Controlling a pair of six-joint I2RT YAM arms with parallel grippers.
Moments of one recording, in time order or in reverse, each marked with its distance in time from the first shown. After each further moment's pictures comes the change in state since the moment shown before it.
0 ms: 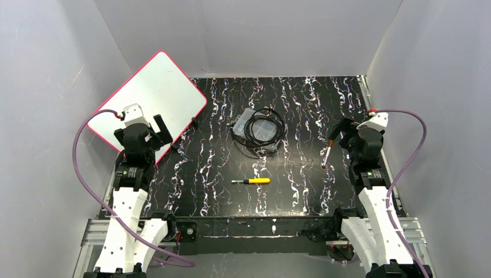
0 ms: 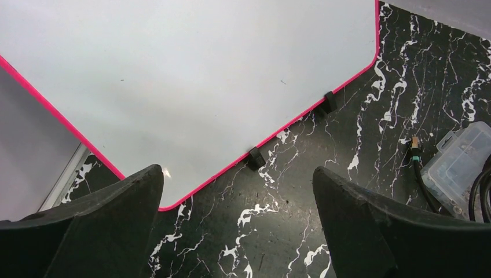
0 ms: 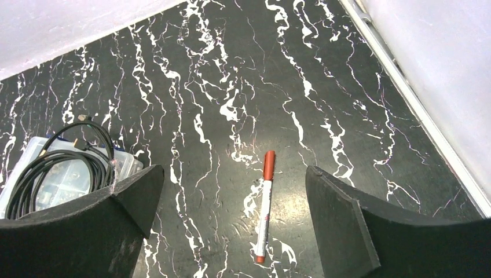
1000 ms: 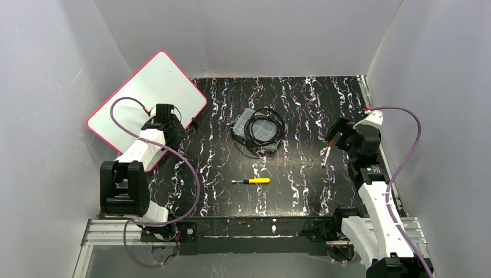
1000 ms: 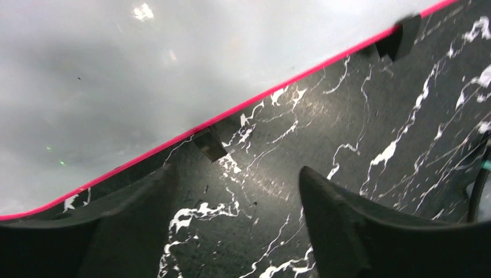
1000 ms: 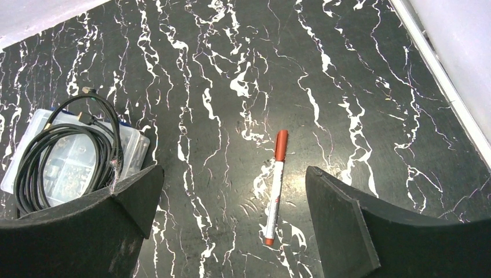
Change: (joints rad) left arm 0.000 0.750 0.115 0.036 0.119 -0.313; right arm 0.000 0.045 0.024 -0.063 -0.063 0.023
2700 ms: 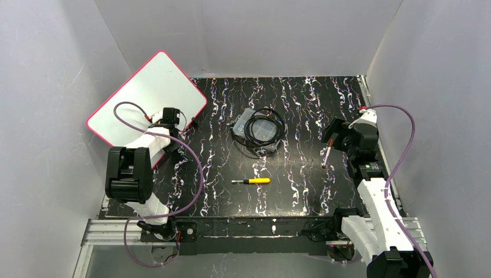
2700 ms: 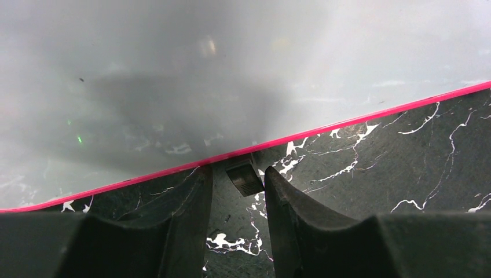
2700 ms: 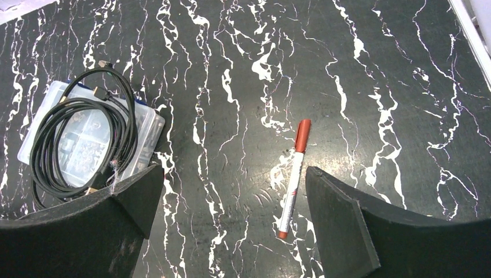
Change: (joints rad) left arm -0.015 0.145 -0.016 0.025 -0.160 -0.116; right arm 0.000 0.040 0.000 0.002 -0.103 -0.005
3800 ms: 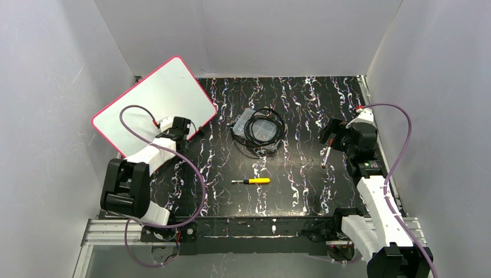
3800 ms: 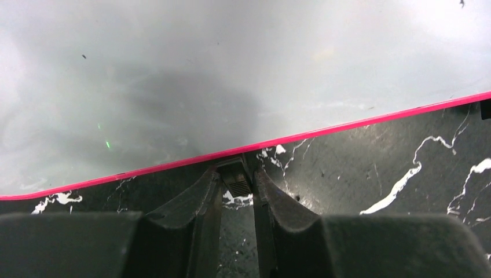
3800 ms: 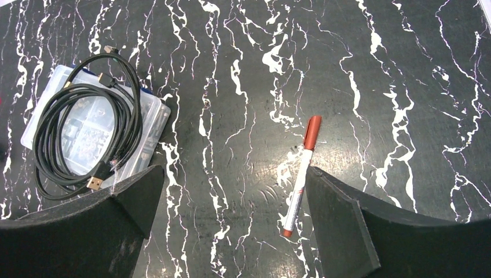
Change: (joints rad) left arm -0.136 -0.123 -0.119 -0.006 -0.105 -0.007; right arm 0.000 0.027 0.000 0.006 -0.052 -0.016
